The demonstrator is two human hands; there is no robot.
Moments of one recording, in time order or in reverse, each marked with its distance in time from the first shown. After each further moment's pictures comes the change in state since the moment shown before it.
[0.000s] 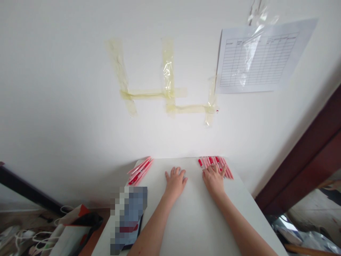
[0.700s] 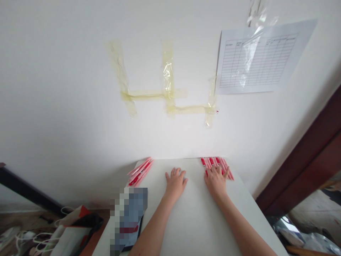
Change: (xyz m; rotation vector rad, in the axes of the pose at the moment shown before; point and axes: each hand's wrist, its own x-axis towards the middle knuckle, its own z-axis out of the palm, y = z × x) left_hand -0.001 -0.003 0.003 -0.003 0.013 0.009; right_hand -0.002 0.002 0.003 -0.085 0.027 0.095
